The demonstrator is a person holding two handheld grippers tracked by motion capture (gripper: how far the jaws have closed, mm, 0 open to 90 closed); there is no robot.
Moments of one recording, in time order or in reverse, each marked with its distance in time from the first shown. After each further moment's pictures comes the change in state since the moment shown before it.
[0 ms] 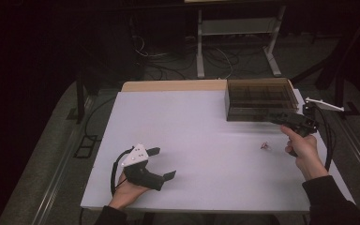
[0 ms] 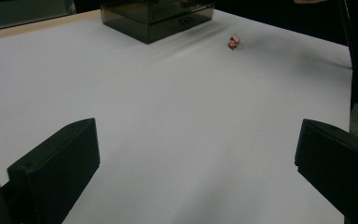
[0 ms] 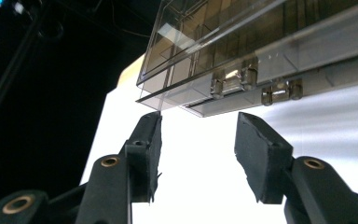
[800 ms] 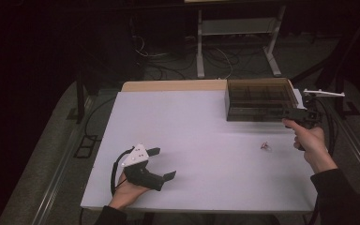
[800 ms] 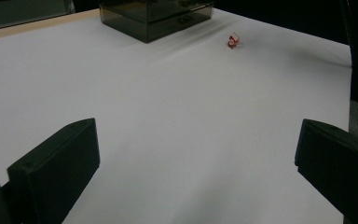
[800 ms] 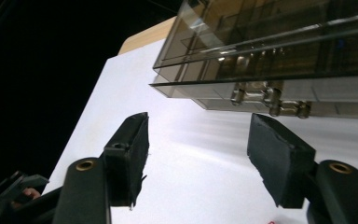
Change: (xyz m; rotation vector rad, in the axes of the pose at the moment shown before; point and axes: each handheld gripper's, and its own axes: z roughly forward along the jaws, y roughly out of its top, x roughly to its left) left arm 0.000 0.000 0.000 0.000 0.002 -0.002; right arm 0.015 0.022 -0.006 0.114 0.011 -0.209
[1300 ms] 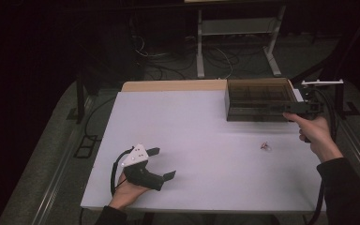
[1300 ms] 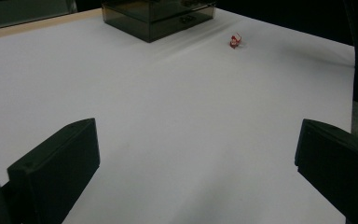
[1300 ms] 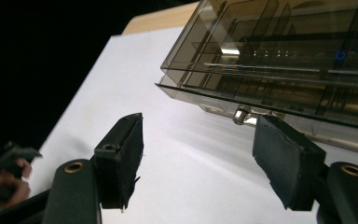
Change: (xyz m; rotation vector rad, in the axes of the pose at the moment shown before) left arm 0.000 -0.001 0.000 0.003 0.008 -0.002; right arm 0.004 0.027 -0.001 0.088 0.006 -0.158
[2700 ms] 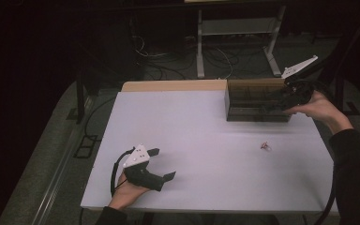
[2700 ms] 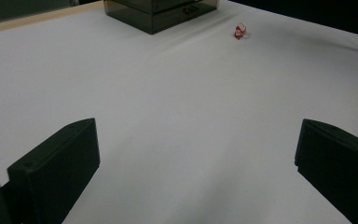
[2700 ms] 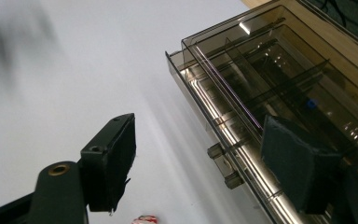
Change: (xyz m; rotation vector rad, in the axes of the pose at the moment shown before) left arm 0.000 -0.002 0.002 0.030 0.012 0.013; right arm 0.015 0.052 0.020 0.267 0.000 -0.683
